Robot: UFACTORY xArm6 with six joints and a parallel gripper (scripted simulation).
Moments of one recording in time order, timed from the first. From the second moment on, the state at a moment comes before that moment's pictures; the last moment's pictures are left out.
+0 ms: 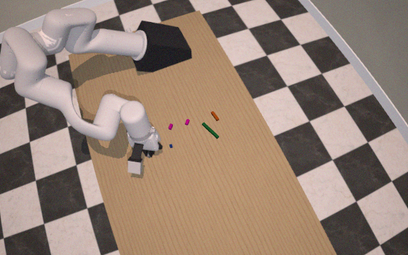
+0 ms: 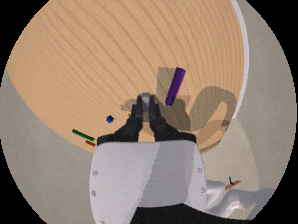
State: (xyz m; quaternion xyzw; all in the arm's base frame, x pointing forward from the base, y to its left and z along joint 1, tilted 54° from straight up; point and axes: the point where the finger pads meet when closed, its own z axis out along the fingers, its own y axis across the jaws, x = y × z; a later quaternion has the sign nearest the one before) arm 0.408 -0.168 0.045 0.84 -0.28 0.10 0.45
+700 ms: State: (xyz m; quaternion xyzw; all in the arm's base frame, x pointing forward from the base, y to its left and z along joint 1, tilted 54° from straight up) arm 0.416 -0.092 0.099 0.84 -0.28 0.10 0.45
